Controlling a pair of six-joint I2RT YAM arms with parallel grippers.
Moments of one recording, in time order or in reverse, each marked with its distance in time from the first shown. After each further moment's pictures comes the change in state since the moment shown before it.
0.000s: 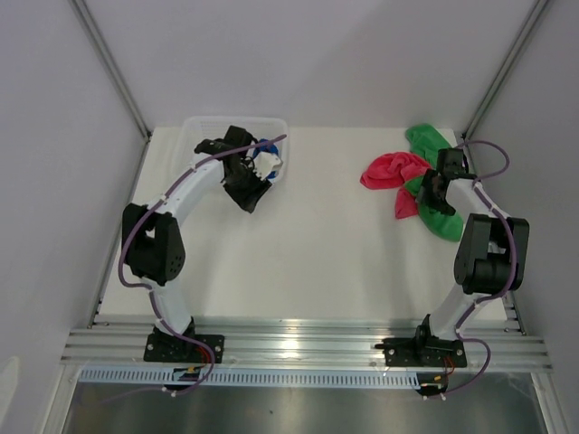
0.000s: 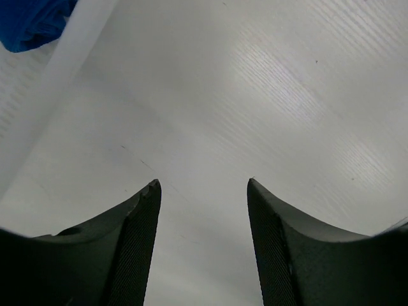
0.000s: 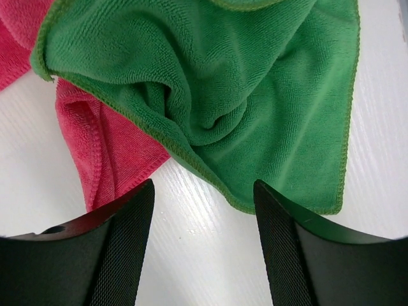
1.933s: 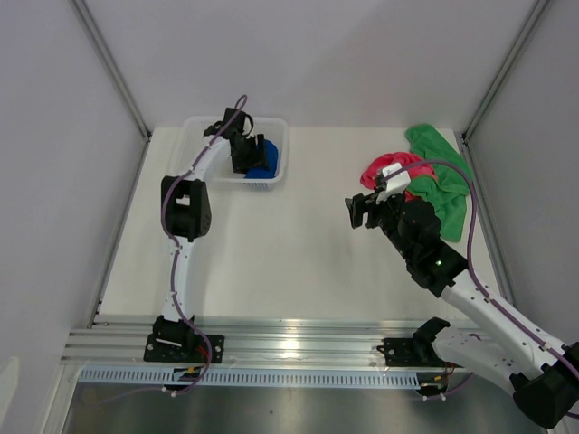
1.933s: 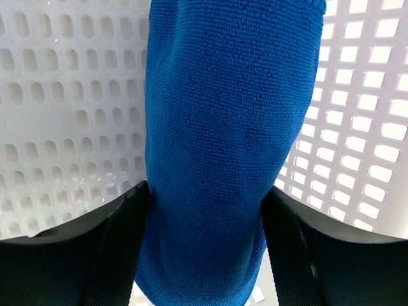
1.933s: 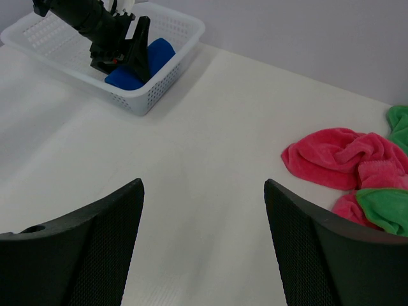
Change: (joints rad) left arm 0.153 0.624 0.592 0.225 0.056 -0.827; right arm 0.760 -0.858 -0.456 0.487 0.016 -0.267
